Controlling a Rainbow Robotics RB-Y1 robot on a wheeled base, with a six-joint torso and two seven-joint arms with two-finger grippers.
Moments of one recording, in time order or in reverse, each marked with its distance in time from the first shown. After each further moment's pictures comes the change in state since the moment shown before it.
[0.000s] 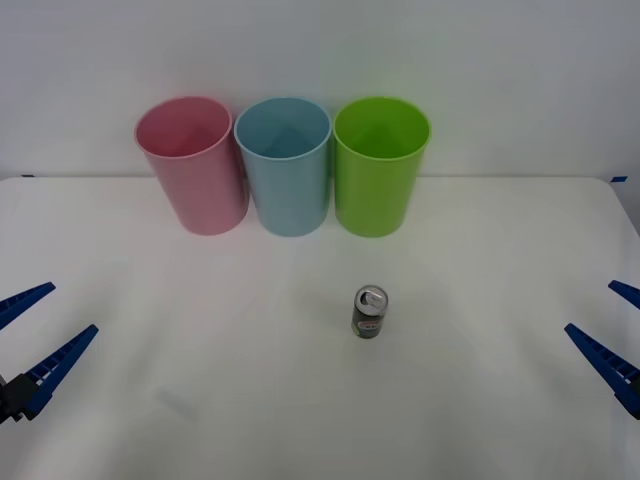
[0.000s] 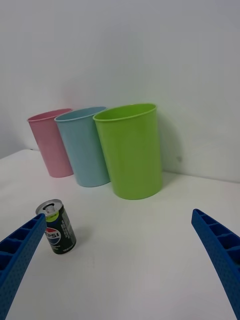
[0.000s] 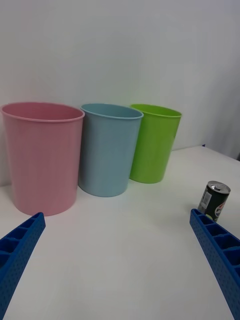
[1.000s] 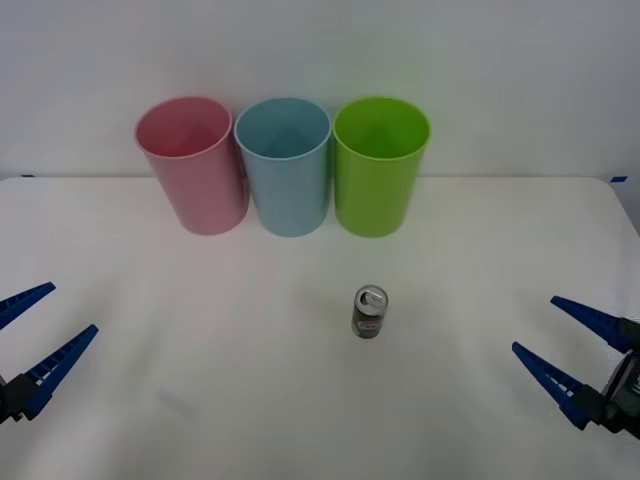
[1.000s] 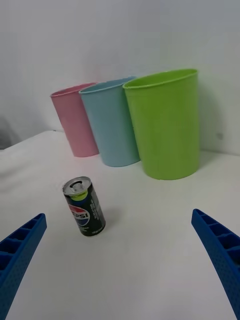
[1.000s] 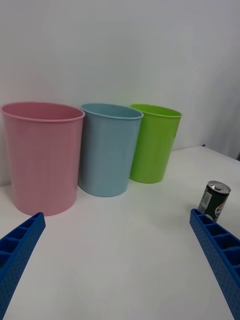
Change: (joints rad) right arm -0.009 0.004 0.160 0.009 0.065 0.037 0.032; left arm 0.000 0.000 0.000 0.000 0.000 0.000 0.000
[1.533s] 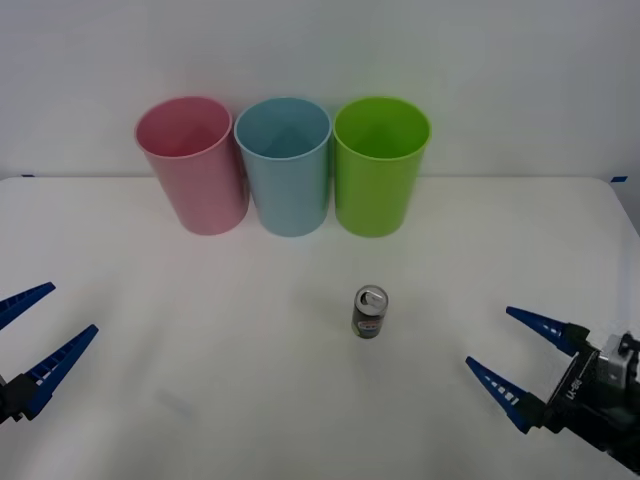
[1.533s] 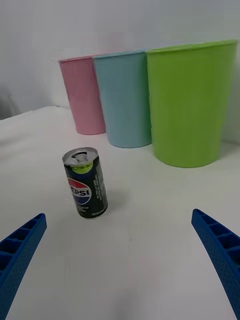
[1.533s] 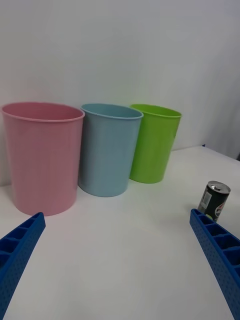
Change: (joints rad) right arm -0.075 0.003 0.156 0.139 0.015 0.068 0.245; left arm 0.000 0.000 0.000 0.000 0.000 0.000 0.000
